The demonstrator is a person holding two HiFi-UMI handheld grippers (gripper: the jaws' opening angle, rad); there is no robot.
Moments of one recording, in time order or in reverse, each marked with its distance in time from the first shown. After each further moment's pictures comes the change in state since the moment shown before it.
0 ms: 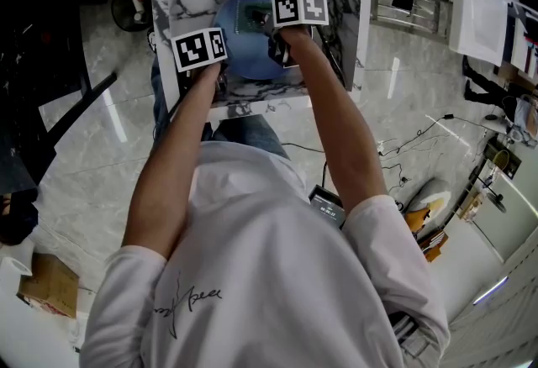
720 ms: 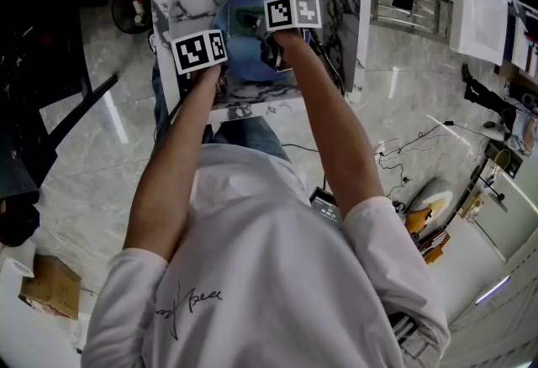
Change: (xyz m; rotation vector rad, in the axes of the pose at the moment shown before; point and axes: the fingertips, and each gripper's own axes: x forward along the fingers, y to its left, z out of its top) left arm -0.001 0.001 -0.001 -0.001 0.002 0.004; right arm 0.012 0.020 -0.007 0.012 -0.001 0.065
